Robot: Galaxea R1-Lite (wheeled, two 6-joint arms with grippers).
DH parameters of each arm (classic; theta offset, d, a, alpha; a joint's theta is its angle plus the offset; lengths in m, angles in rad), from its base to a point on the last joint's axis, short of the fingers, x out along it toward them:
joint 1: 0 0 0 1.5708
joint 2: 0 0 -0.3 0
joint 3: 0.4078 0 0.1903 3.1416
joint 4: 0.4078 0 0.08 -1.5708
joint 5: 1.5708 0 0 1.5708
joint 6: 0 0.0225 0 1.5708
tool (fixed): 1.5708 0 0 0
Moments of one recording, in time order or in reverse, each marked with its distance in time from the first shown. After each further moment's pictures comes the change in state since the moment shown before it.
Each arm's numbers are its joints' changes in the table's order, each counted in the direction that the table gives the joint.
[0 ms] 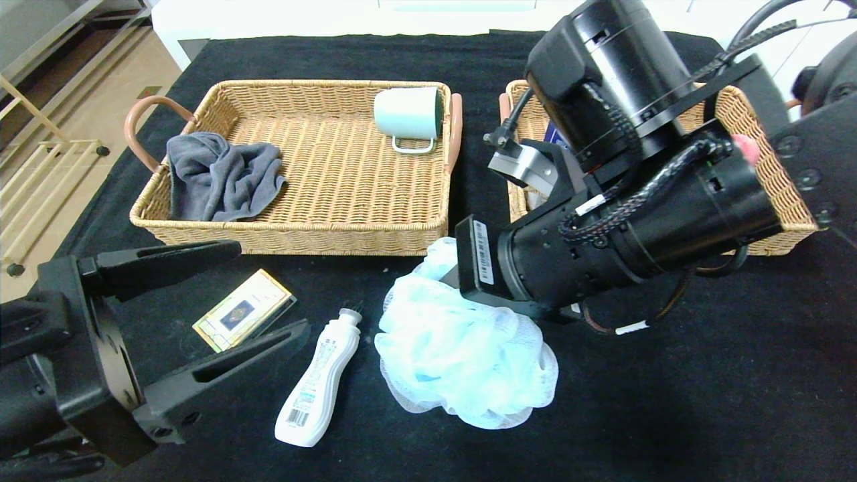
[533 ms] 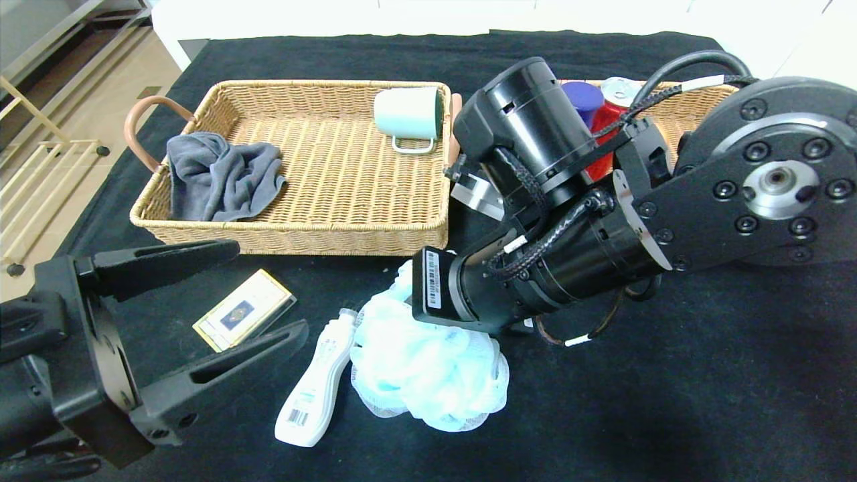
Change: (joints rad) left arm -0.001 0.004 0.000 0.000 0.000 0.001; right arm 0.031 -0.099 0.014 -0.075 0.059 0.014
